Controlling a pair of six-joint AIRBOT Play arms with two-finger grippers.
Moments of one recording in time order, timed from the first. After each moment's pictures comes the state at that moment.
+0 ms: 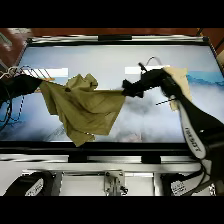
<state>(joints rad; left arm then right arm) -0.05 -0.82 1.14 1.12 -0.94 -1.56 0.19 -1.67 1.51 2.21 -1.08 -1.49</state>
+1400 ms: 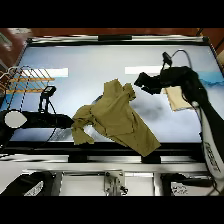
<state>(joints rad) -0.25 -0.87 0.78 1.11 -1.03 -1.42 0.15 -1.51 1.39 2.12 -0.92 -1.41</state>
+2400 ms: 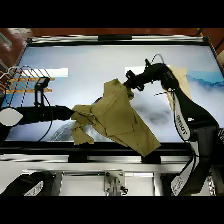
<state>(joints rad) -0.24 -0.86 0.85 1.07 -0.91 -1.40 0.15 -1.94 1.81 2.34 -1.05 -1.39</state>
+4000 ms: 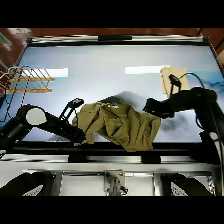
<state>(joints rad) -0.49 -1.00 0.90 1.09 -1.29 -1.44 0.18 -1.15 1.03 1.95 -1.14 -1.33</state>
